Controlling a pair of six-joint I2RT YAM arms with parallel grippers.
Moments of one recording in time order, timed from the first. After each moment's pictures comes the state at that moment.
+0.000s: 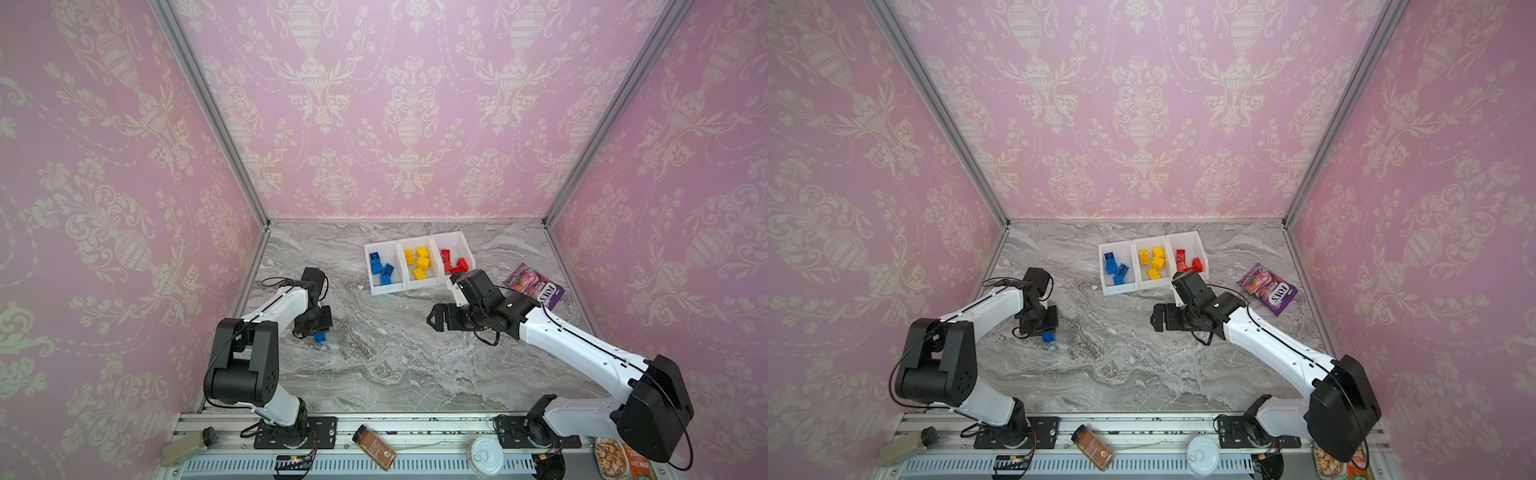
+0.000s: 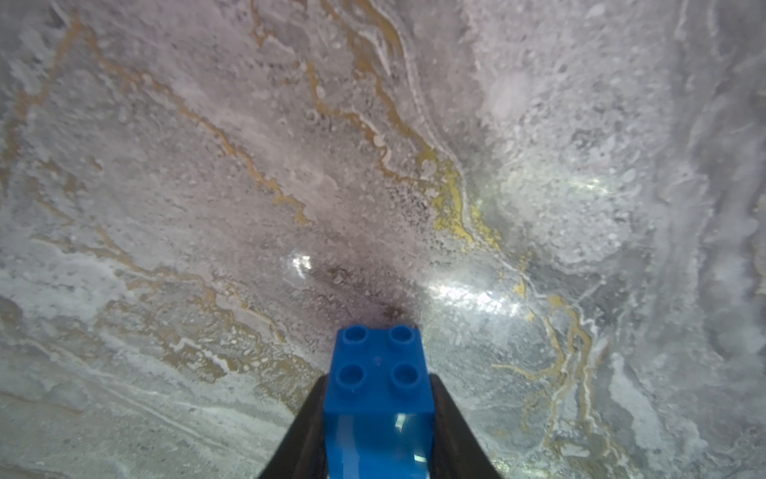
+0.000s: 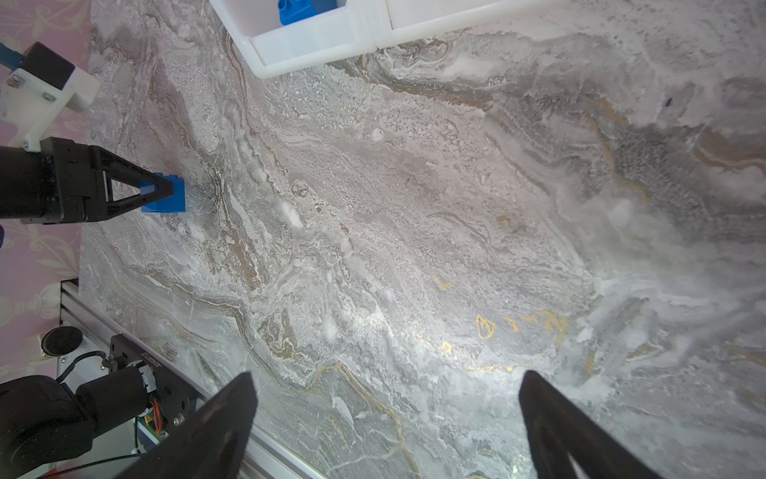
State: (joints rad) left arm -0.07 1.57 0.91 -0.84 0.01 -0.35; right arm 0.63 1.30 0.96 -0.64 -0.15 0.58
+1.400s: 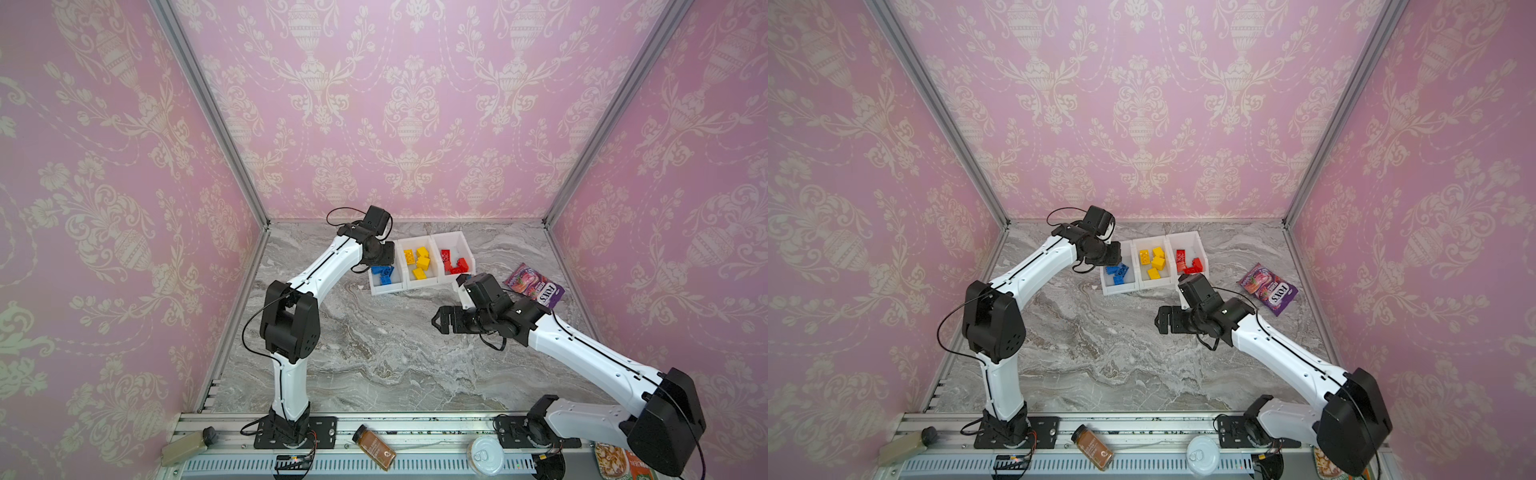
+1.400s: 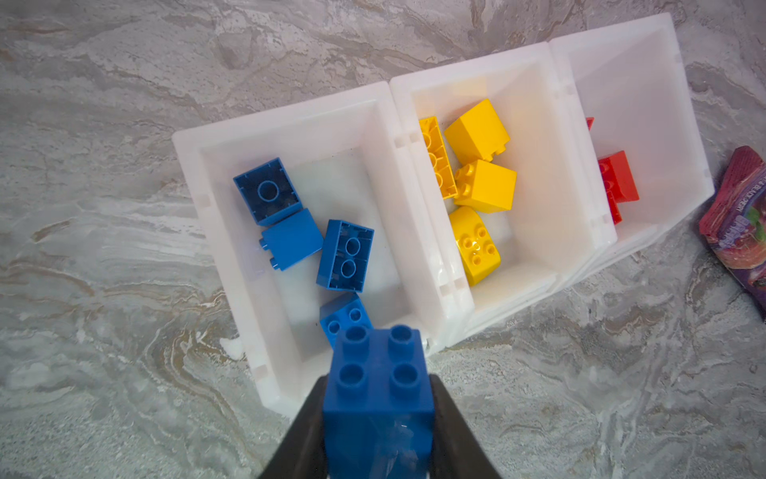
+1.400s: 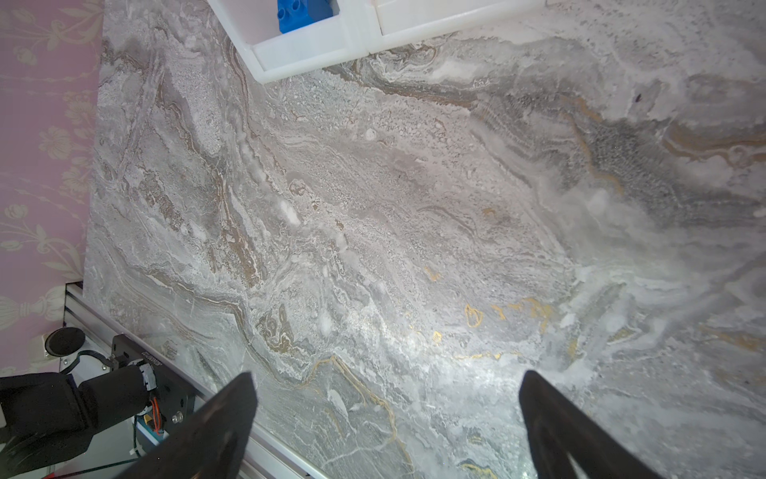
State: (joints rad) left arm -0.43 2.00 1.81 -0.83 0.05 -0.38; right arm 0.62 1.22 0.91 -0.64 -0.14 0.58
